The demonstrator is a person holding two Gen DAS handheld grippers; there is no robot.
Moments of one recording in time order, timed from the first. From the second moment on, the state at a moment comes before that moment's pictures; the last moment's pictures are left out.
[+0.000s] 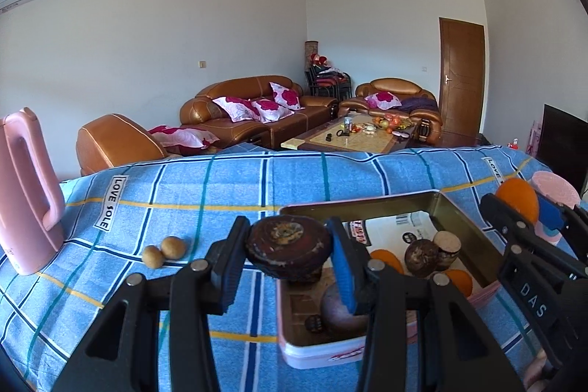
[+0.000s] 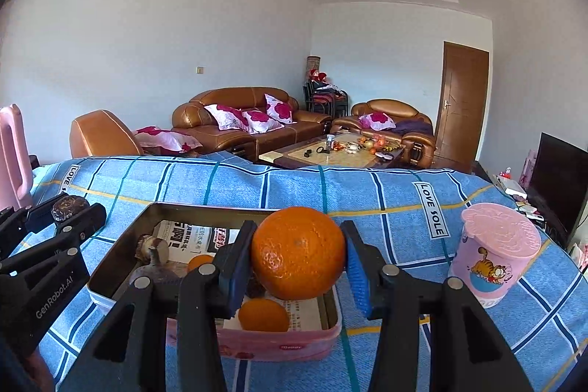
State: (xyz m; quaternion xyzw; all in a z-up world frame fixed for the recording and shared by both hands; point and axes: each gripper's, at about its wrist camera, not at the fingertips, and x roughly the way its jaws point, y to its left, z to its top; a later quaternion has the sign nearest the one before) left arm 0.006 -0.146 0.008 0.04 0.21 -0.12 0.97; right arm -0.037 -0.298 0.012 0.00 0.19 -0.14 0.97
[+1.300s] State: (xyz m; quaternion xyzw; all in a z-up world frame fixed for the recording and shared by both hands) left arm 0.059 -0.169 -0.016 0.00 0.34 -0.15 0.93; right arm 0.031 -0.321 -0.005 0.07 0.26 0.00 0.96
